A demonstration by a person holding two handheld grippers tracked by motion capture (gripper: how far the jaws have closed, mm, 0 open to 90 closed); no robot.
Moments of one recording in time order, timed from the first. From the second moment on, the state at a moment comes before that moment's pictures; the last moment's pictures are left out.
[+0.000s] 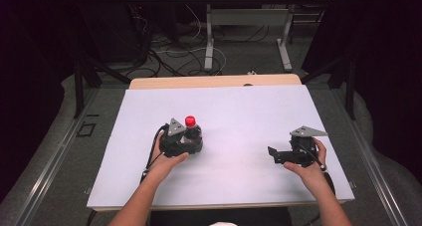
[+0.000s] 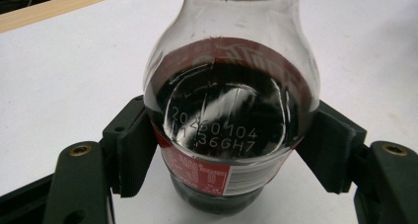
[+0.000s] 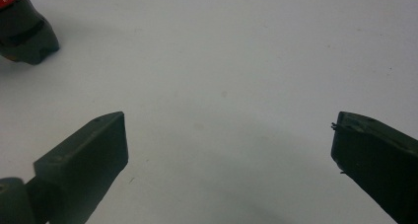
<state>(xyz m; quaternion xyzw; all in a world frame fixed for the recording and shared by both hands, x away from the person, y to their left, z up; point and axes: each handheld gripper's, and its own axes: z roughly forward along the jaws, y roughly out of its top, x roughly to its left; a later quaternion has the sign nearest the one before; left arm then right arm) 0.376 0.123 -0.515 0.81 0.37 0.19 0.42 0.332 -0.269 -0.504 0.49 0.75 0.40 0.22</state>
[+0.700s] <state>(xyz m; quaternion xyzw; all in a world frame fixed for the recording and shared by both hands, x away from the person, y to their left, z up) 0.348 0.104 -0.493 0.83 0.32 0.16 0.44 0.323 -0.252 -0.482 0.45 0.76 0.42 0.21</state>
